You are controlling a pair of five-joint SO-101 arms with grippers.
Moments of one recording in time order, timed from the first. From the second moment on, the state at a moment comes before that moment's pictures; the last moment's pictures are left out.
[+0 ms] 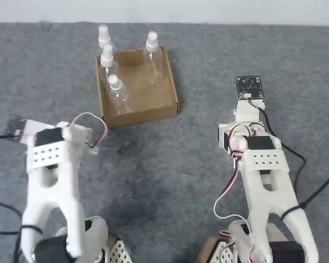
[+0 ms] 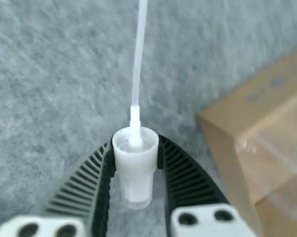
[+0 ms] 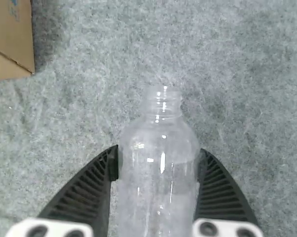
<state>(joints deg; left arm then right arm) -20.2 -25.2 46.7 65.5 69.1 -5.7 -27.9 51.0 41.8 -0.7</state>
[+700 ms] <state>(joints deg) -25.2 -13.7 42.7 61.2 70.5 -5.7 -27.9 51.0 41.8 -0.7</state>
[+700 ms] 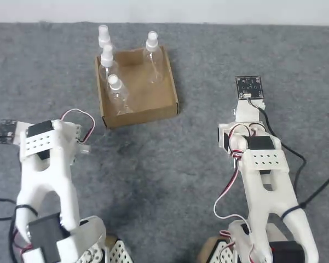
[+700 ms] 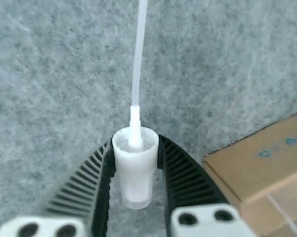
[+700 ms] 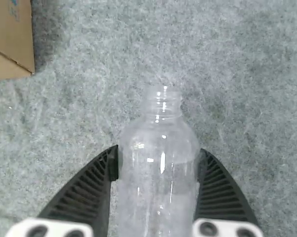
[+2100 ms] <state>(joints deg) -34.2 -13.7 31.1 78.1 47.9 -5.7 -27.9 51.0 40.6 -0.7</state>
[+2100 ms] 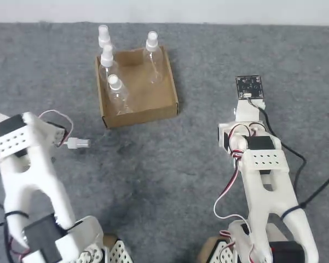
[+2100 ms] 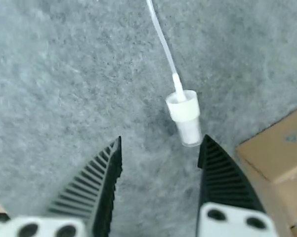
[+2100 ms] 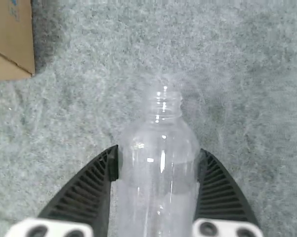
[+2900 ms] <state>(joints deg) -34.4 -13.7 31.1 78.2 21.1 -5.7 -27.9 51.0 40.1 -0.7</state>
